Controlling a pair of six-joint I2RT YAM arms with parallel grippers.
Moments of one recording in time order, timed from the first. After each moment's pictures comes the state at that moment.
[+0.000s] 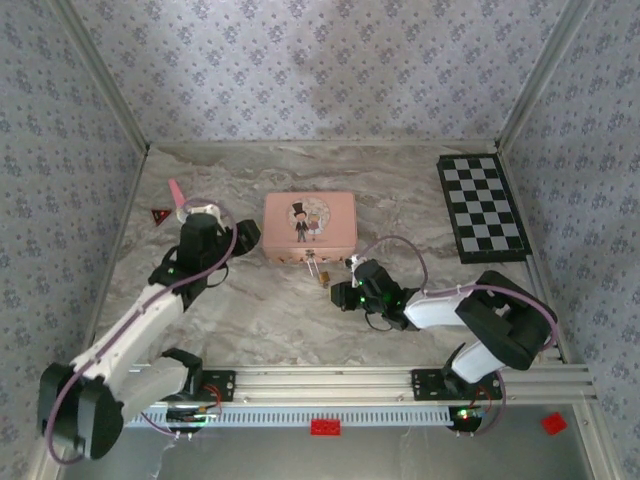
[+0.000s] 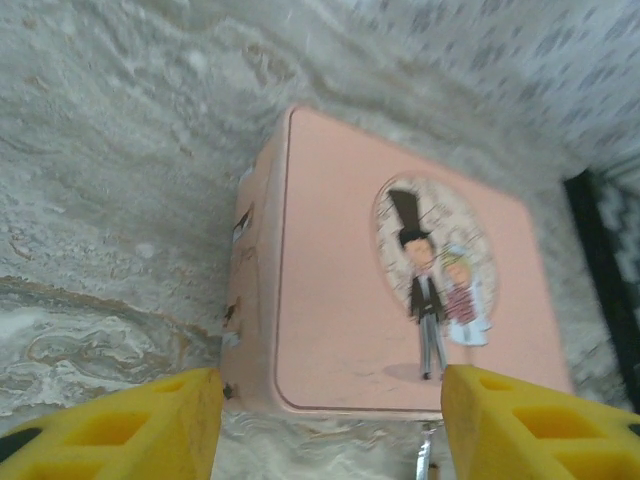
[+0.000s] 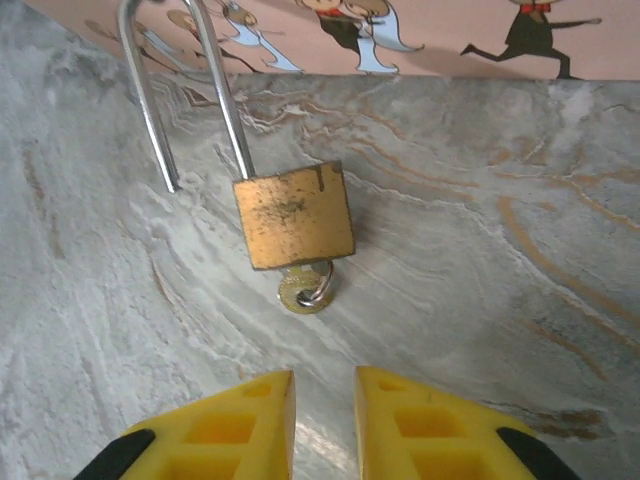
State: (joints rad) left arm -0.38 1.05 0.69 -0.21 0.05 -0.66; right arm 0.83 1.51 0.43 0.39 -0.10 0.65
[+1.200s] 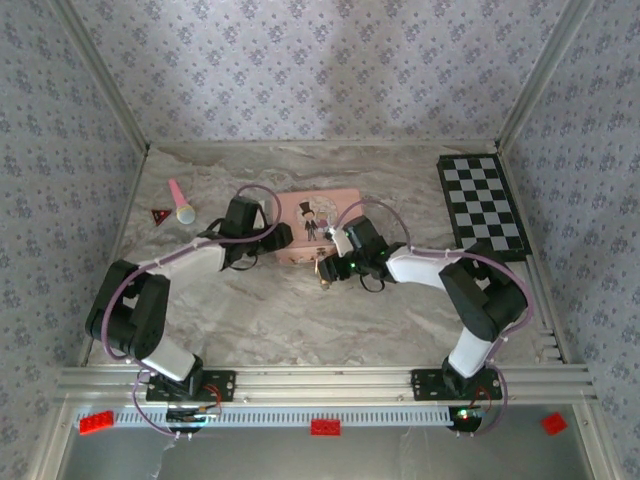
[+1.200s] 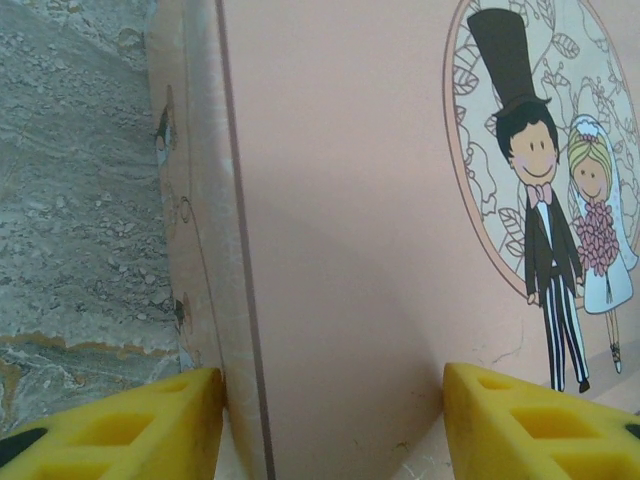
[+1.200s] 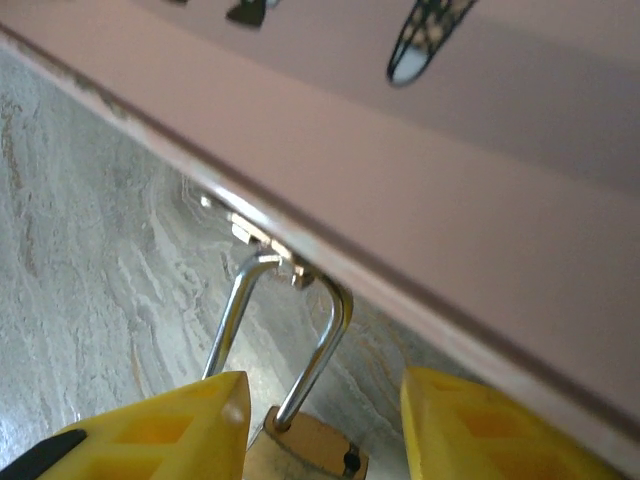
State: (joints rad) left arm -0.45 1.54 0.84 -0.10 0.22 -0.63; right arm 0.66 1.70 0.84 0.02 -0.33 0.23
